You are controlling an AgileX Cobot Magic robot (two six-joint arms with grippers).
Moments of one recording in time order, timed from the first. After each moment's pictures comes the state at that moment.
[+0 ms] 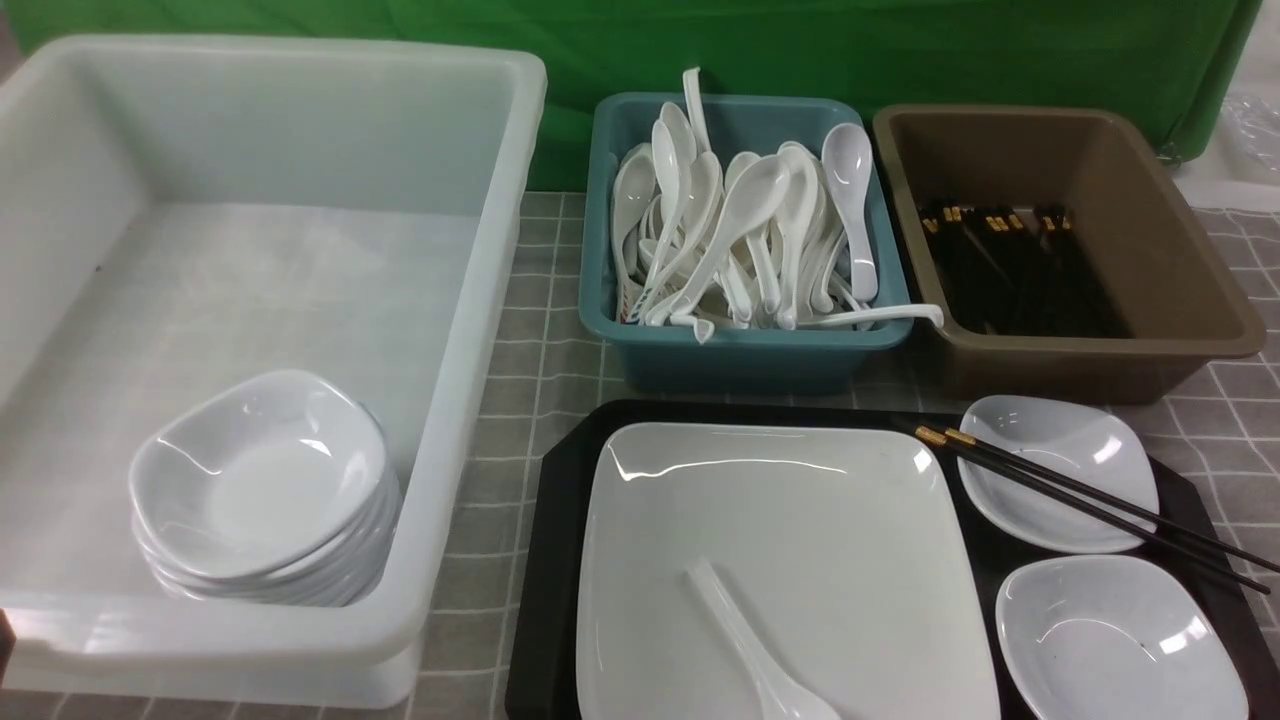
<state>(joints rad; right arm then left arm) 0.02 -0.01 0.01 0.13 0.27 -0.07 0.09 0.00 0.01 -0.28 0.20 0.29</state>
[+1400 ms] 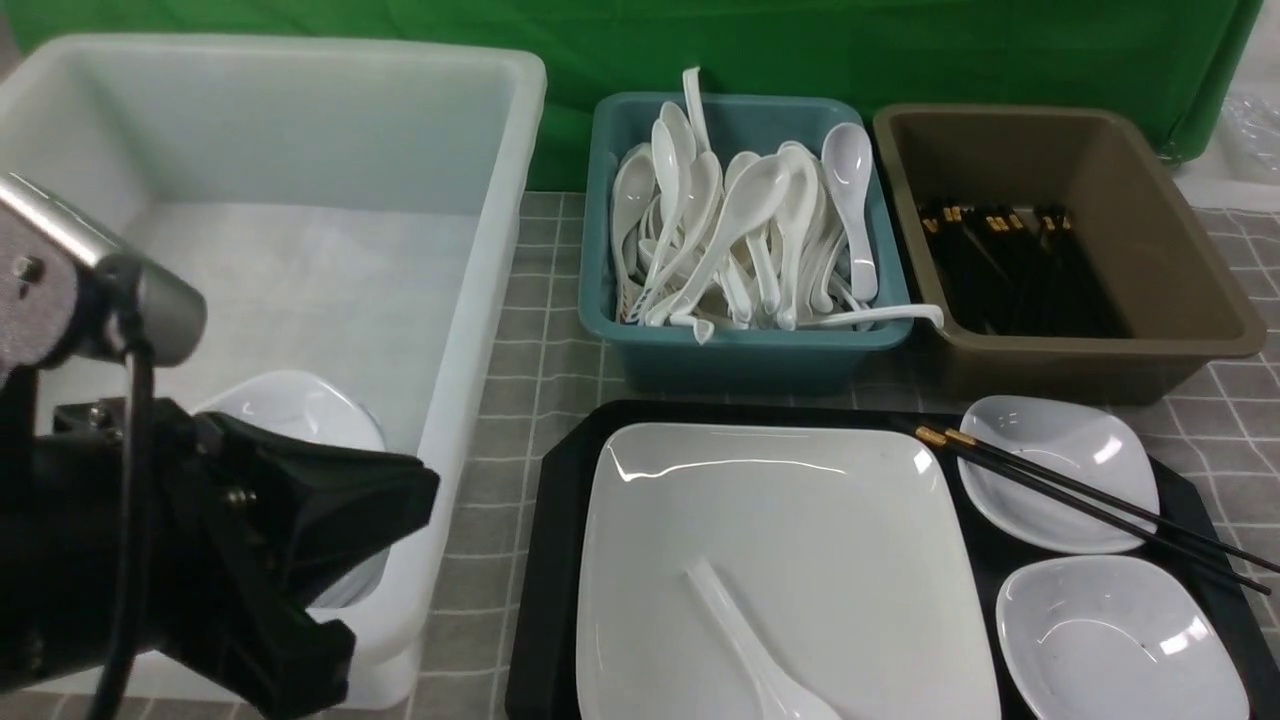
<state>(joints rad) 0.02 -0.01 0.01 0.26 0.08 0.16 -0.54 0.77 -0.69 -0.47 0.55 0.38</state>
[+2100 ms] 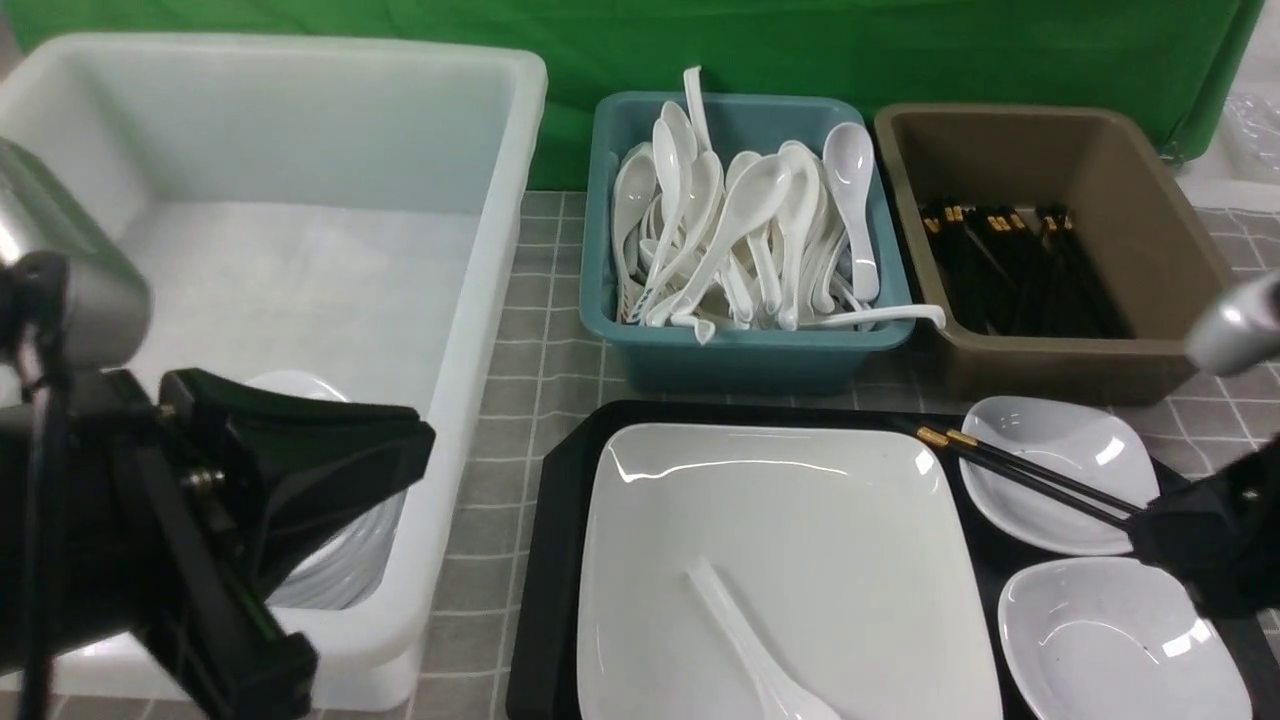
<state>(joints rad) 0.26 1.12 -0.91 0.19 0.83 -0.36 -0.55 0.68 -0.69 -0.51 0.49 0.53</state>
